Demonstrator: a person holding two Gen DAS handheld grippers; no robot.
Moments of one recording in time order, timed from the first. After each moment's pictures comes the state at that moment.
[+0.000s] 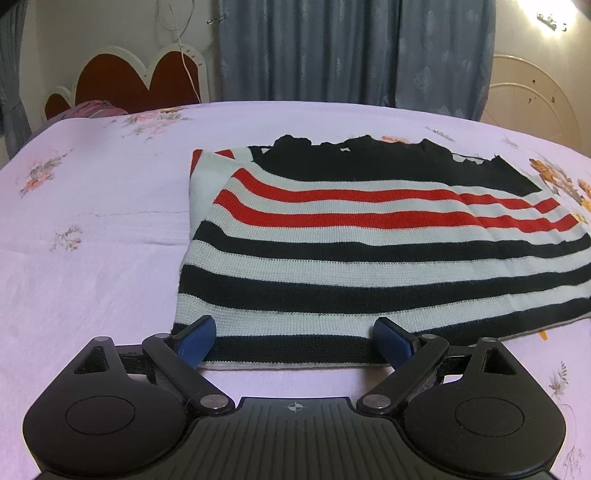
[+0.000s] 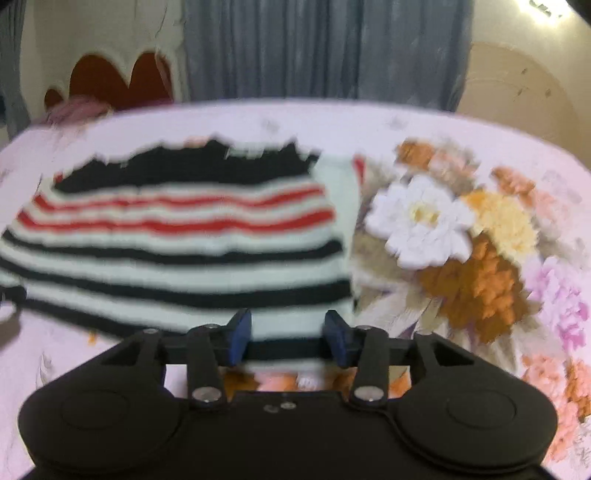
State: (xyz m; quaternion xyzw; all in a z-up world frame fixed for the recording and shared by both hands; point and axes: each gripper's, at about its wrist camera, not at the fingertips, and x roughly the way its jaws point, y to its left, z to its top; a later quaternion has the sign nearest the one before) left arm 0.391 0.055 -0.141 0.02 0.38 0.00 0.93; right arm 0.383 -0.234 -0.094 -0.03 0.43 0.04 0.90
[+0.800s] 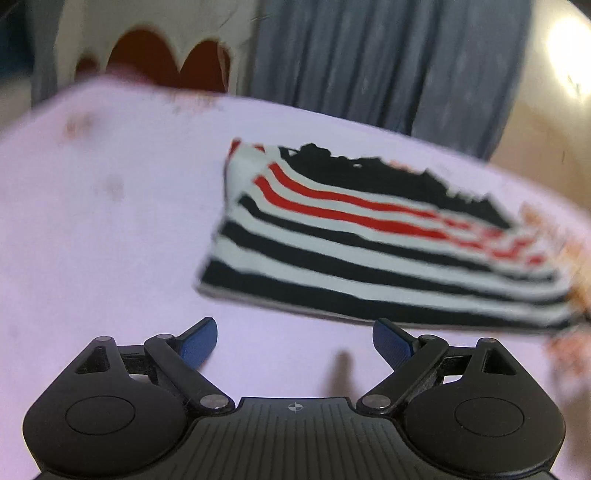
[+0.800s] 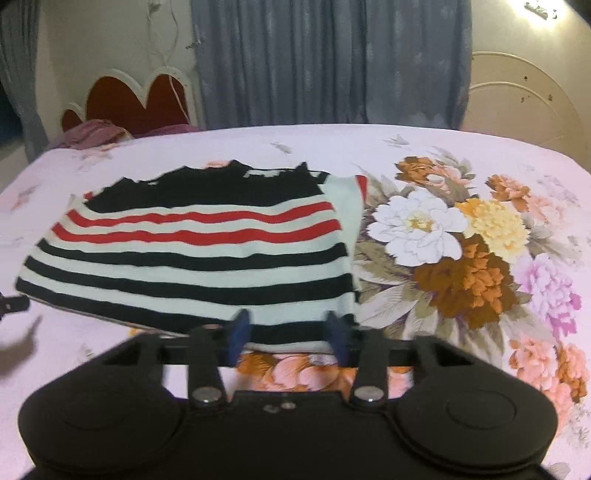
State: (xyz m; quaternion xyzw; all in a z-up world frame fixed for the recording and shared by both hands) left arm 0.330 0.079 -0.126 -0.12 0.37 0.01 0.92; right arm 0.339 -0.242 -0.058 0.02 0.37 0.06 0.93
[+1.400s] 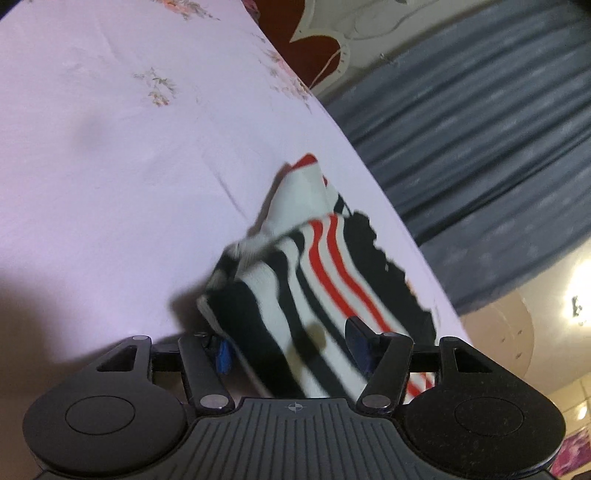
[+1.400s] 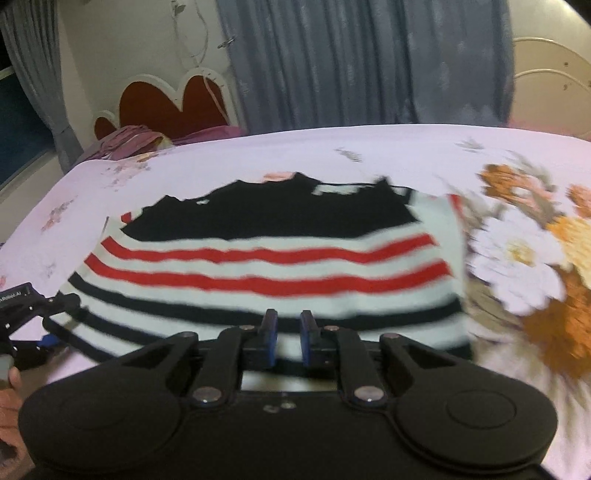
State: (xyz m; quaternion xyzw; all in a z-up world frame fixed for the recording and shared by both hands) left arm 0.390 0.138 -0.178 -0.43 0.29 0.05 0.85; right arm 0.428 -0.178 -0.064 0.06 0.38 0.13 0.91
